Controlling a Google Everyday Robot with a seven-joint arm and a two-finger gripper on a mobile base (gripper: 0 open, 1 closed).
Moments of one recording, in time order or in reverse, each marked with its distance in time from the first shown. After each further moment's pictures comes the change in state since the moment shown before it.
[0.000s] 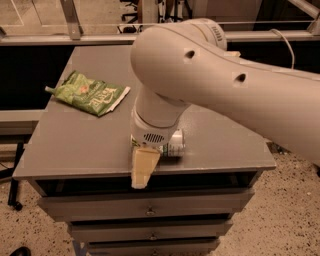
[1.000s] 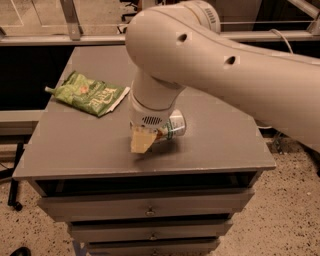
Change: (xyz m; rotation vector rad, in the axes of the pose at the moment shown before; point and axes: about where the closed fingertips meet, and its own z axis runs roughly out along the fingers) arm -0.008 -0.038 -0.009 0.066 0.007 -0.081
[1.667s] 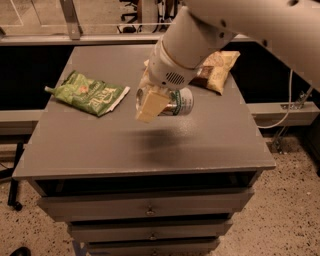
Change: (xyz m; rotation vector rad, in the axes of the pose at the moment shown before) arm 0.000 -0.052 -0.055 -0.011 -0.232 0.068
